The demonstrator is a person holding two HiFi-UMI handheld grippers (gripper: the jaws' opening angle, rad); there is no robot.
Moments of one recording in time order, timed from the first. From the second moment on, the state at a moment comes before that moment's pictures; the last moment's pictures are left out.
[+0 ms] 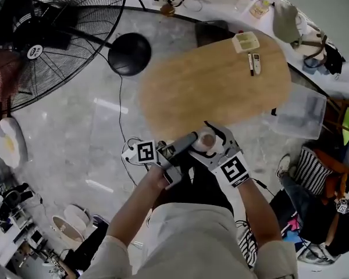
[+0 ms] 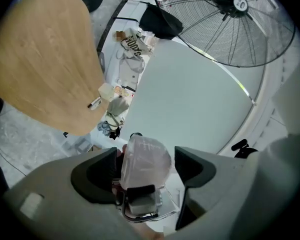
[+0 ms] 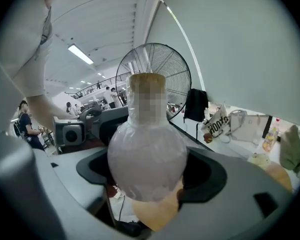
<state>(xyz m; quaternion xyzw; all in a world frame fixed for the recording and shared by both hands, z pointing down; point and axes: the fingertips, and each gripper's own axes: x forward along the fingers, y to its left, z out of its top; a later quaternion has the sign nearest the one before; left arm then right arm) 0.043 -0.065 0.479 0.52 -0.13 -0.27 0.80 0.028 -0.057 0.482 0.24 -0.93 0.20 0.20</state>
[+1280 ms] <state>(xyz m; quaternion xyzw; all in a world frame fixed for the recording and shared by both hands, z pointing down) -0.060 -0.036 0.800 0.46 -0.23 -0.28 0.81 -0.002 -0.092 0.869 0.30 -0.88 0.25 0.28</state>
